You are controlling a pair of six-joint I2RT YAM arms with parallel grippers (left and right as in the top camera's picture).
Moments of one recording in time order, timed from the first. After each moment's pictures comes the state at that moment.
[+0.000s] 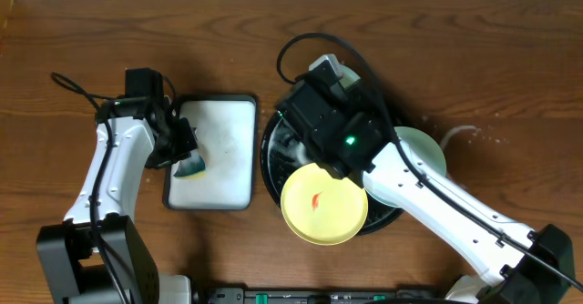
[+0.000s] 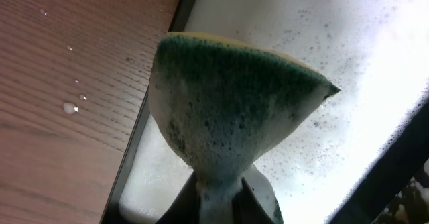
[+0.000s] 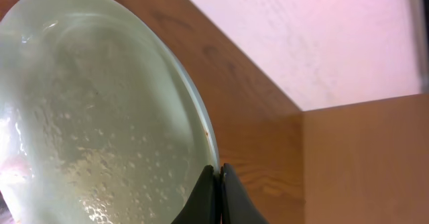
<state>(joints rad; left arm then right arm) 0.12 1.59 1.11 -0.95 0.07 -0.28 0.84 1.65 1.46 -0.87 0.99 -0.02</state>
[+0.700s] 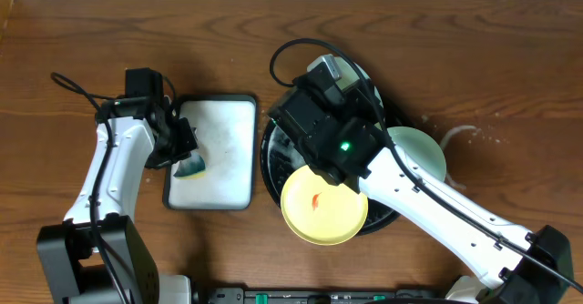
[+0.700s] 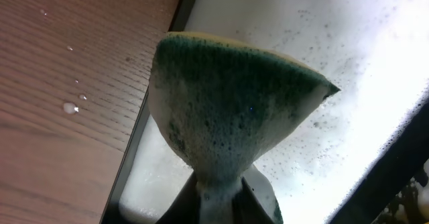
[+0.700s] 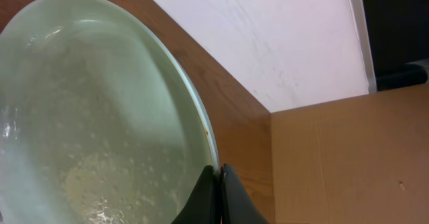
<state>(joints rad) 0.12 1.59 1.11 -0.95 0.07 -0.28 0.87 1.65 1.46 -0.87 1.11 -0.04</state>
